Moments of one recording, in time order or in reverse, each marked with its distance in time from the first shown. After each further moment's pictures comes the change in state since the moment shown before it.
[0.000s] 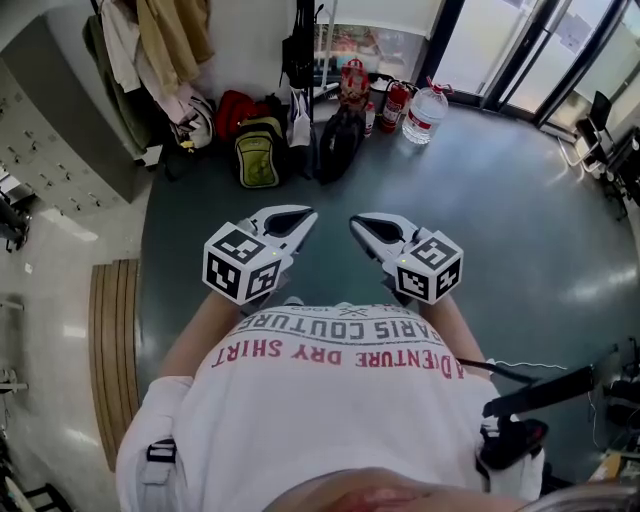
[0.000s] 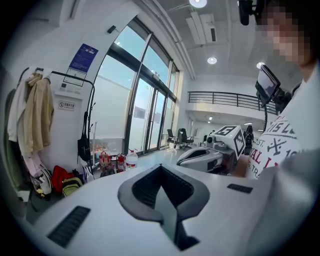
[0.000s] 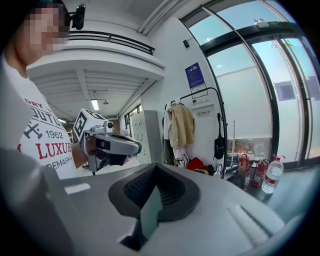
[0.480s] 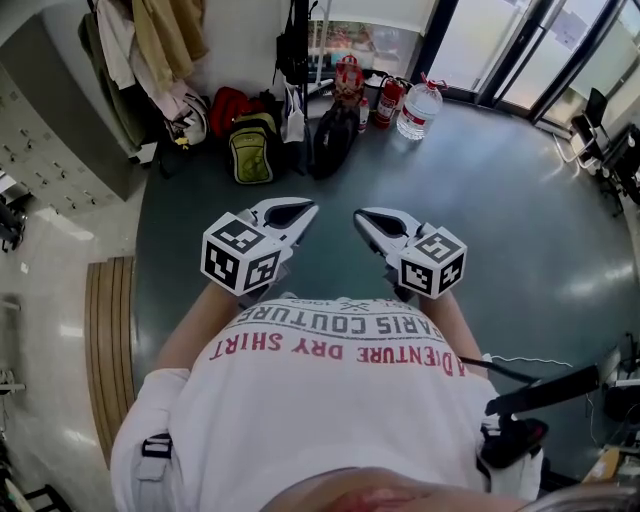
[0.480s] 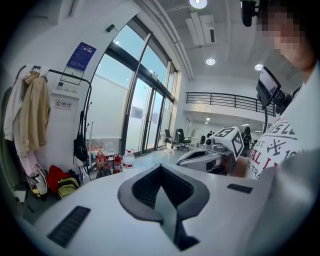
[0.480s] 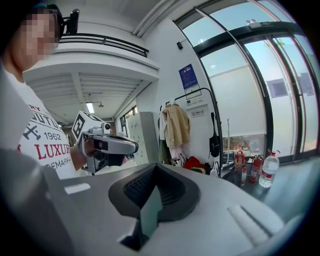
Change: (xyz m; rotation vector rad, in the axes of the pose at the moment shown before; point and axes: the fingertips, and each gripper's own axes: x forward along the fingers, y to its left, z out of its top) left arm 0.007 -0.015 -0.001 0.004 -0.002 -0.032; right arm -0.020 -0.007 -0.009 0.048 -0.018 -0.040
